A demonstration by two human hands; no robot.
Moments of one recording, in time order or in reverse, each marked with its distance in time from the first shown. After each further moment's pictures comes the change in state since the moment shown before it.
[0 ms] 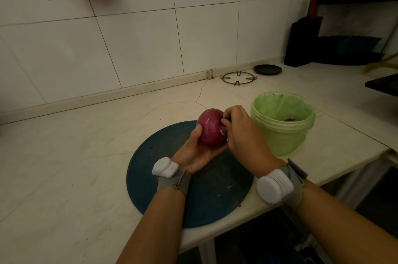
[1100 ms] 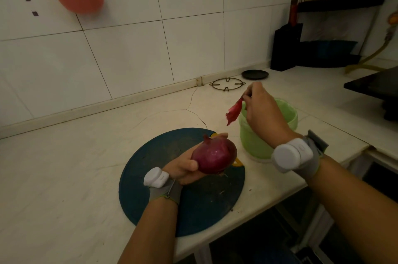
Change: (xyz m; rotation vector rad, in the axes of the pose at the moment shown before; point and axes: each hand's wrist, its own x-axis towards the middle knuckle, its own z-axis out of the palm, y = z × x) left_hand 0.002 0.004 -0.011 0.385 -0.554 -0.268; right_hand 0.039 0.026 -0.059 -0.077 0.119 0.255
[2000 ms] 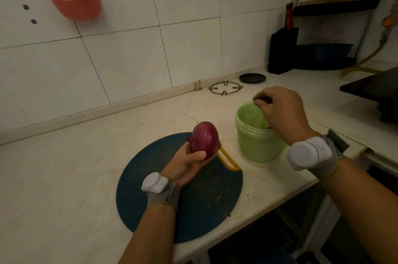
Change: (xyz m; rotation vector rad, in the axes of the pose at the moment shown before) left_hand 0.005 0.006 0.009 -0.165 0.547 0.134; right_hand 0.005 0.027 -0.036 -0.212 0.108 -0.069
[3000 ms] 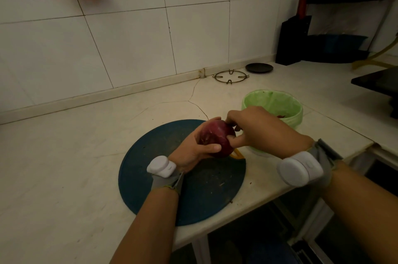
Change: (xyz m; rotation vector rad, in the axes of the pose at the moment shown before) left_hand 0.007 -0.010 -0.012 0.381 -0.034 0.009; right_hand -0.034 -0.045 0.019 -0.227 -0.563 -0.451
